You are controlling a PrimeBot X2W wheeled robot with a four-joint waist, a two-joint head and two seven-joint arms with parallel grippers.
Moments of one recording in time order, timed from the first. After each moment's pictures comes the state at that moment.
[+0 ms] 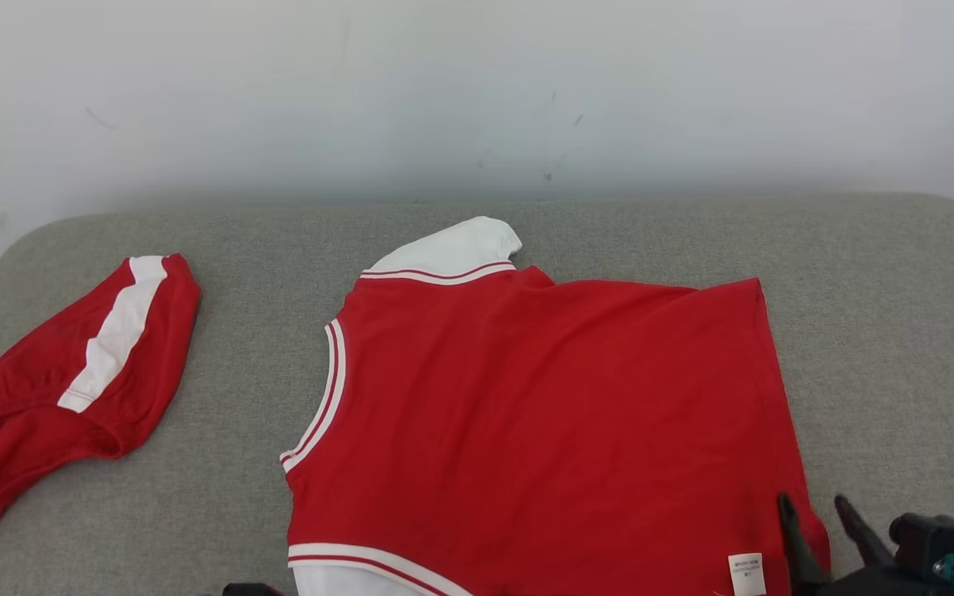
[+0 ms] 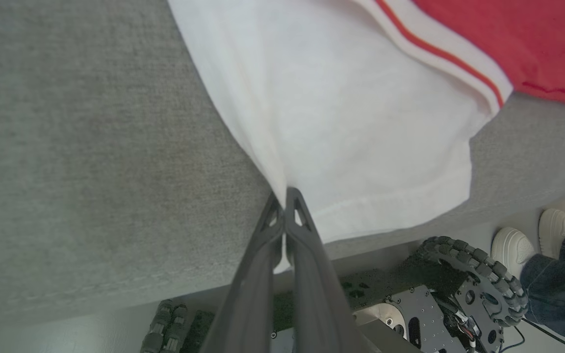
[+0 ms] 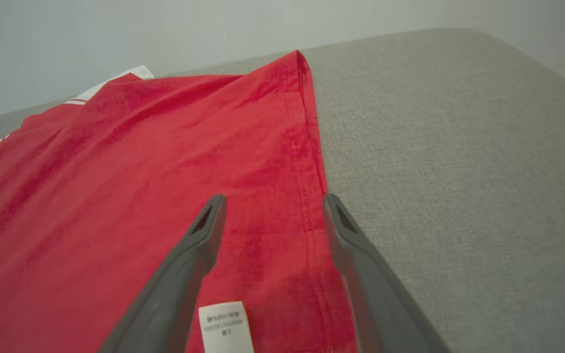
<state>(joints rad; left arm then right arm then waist) 0.01 0.25 -0.49 0.24 -0.54 0.04 0.52 0.09 -0.12 -0.03 0.15 0.38 -0.02 -0.01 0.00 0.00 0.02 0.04</state>
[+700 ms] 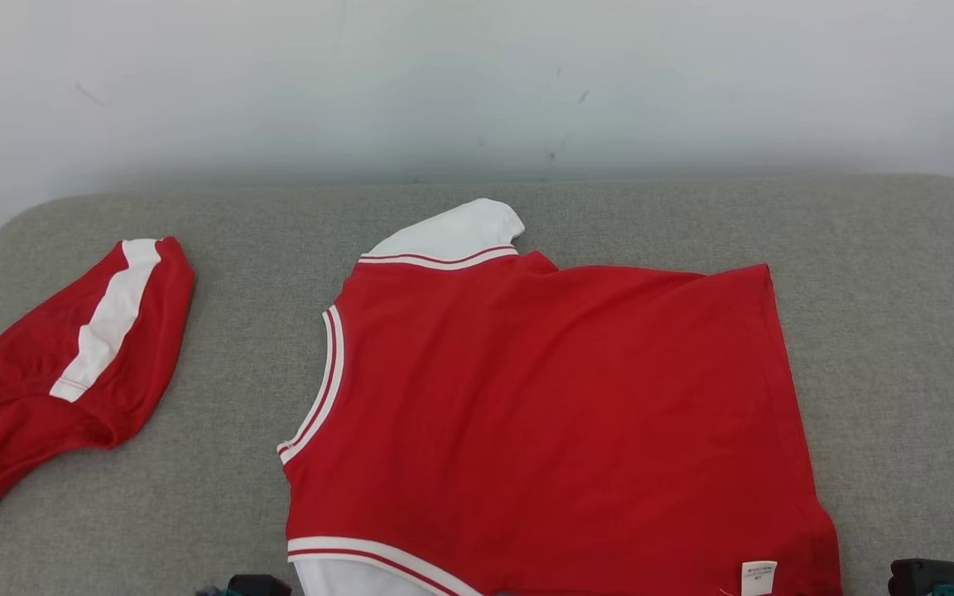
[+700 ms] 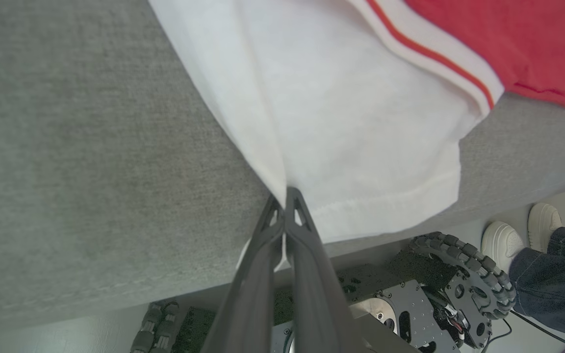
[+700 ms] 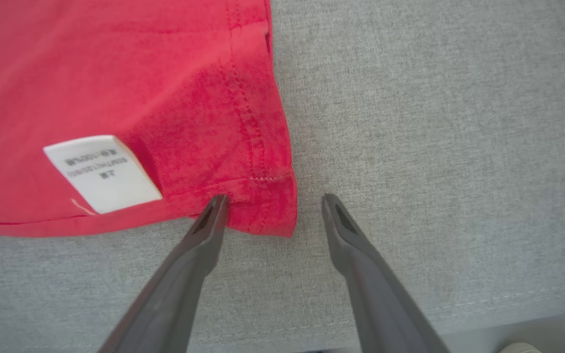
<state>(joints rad) 0.02 0.25 -0.49 0.19 -0.55 0.05 0.55 0.21 -0.17 -0.03 0.15 0.35 -0.08 0.34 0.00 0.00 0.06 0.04</state>
